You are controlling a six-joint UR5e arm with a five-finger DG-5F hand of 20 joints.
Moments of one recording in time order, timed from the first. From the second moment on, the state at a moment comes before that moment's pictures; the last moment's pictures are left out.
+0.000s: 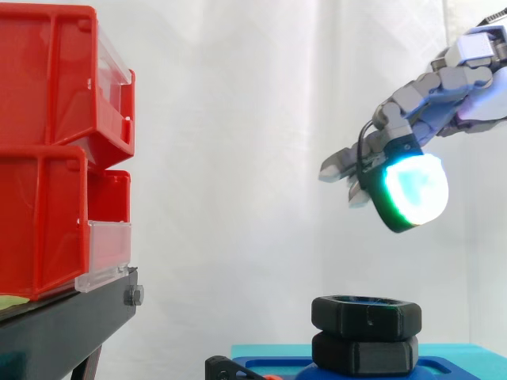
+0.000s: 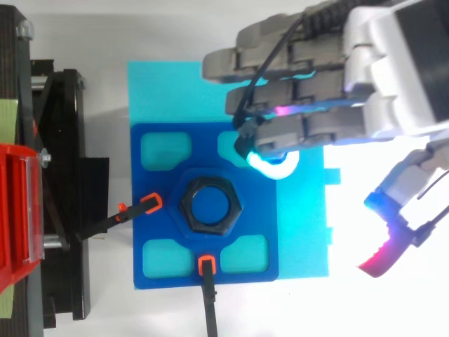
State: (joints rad) arm -0.04 -2.06 -1.22 -3.13 -1.91 -1.40
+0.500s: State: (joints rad) arm -0.03 -2.00 -1.44 -2.98 -1.83 -1.18
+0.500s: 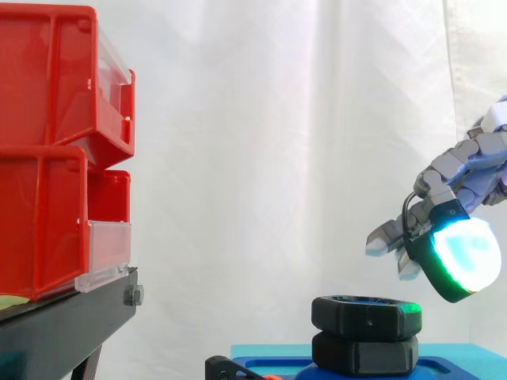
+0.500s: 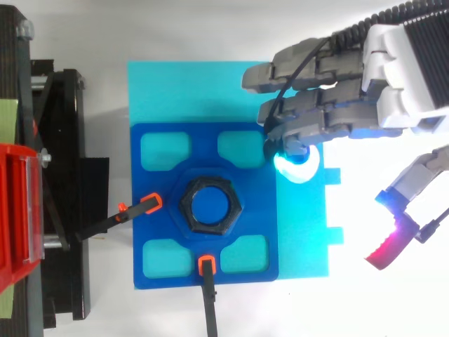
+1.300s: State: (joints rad) arm -0.02 -1.96 -1.39 -3.03 -1.79 -0.74
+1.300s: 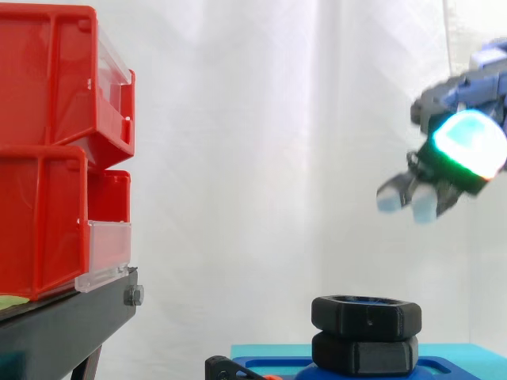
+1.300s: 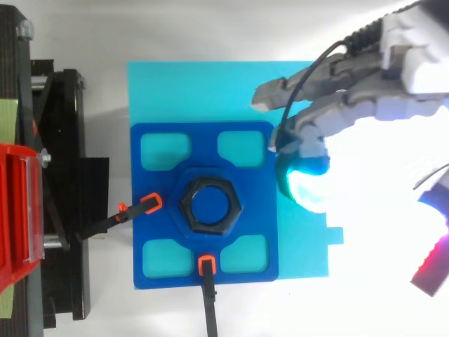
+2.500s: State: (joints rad) arm -0.04 -1.90 -1.48 -3.00 -1.78 -0.66
